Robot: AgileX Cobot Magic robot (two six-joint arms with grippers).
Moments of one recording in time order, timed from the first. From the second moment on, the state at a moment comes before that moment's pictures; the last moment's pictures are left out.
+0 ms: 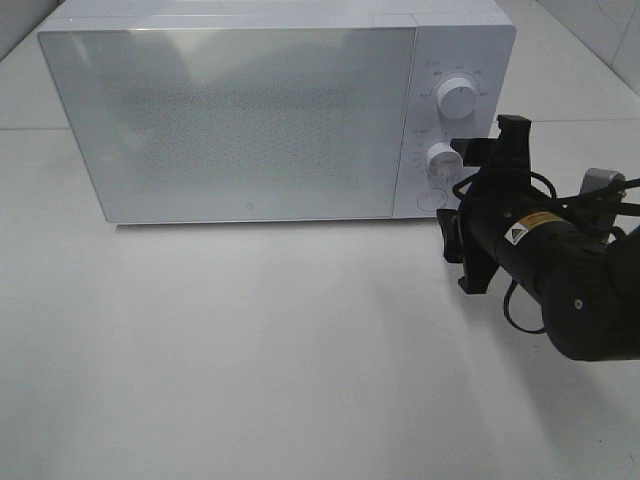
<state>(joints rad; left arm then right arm) 0.02 0.00 -0.50 -0.08 1.04 0.10 0.52 1.87 -0.49 0.42 -1.13 1.55</state>
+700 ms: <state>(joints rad) 0.02 0.00 -0.50 -0.08 1.04 0.10 0.45 1.53 -0.43 0.34 -0.50 0.88</state>
